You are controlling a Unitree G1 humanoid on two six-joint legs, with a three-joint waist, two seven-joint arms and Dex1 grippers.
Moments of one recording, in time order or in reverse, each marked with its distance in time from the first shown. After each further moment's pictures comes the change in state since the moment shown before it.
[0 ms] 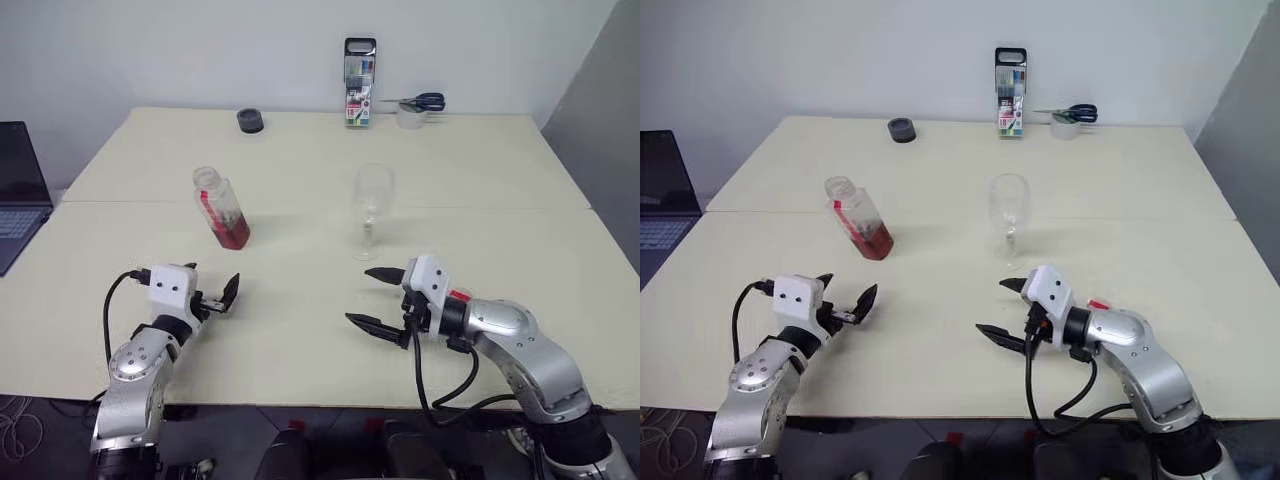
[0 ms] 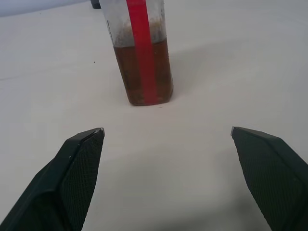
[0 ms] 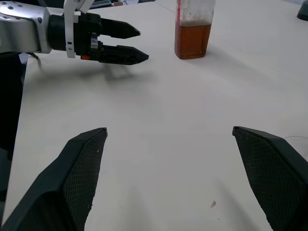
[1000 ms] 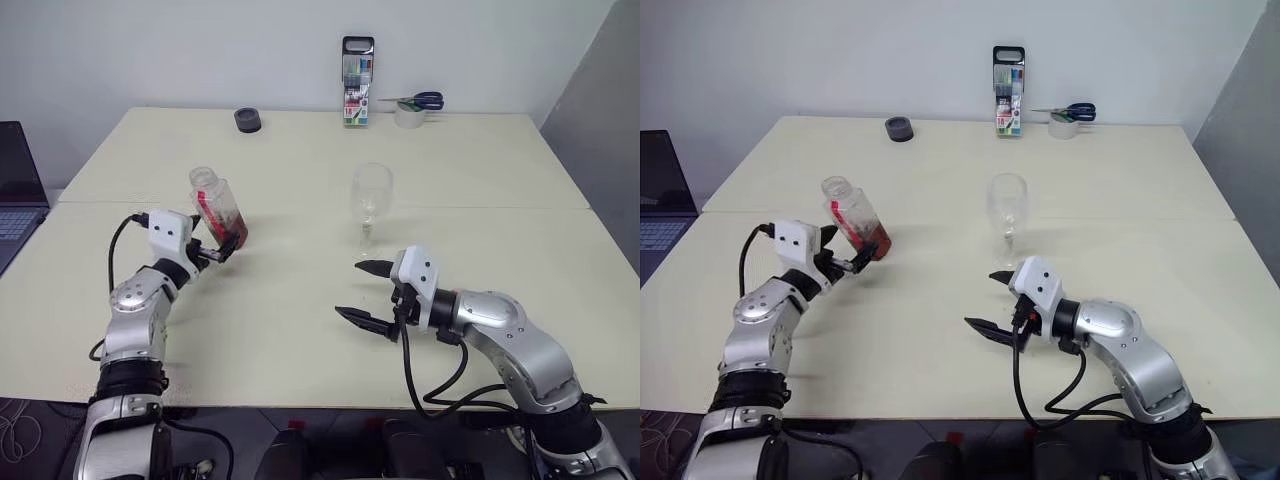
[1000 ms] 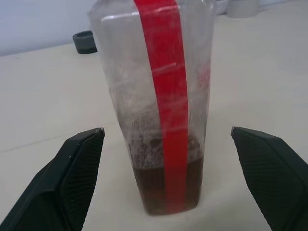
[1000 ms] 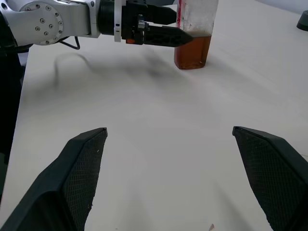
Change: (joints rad) left arm -0.413 0.067 0.004 0.461 -0.008 -0.133 -0.169; right arm -0.059 0.018 0.025 -0.002 0.007 0.036 -0.031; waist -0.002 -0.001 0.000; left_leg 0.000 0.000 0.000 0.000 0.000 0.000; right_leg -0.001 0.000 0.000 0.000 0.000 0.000
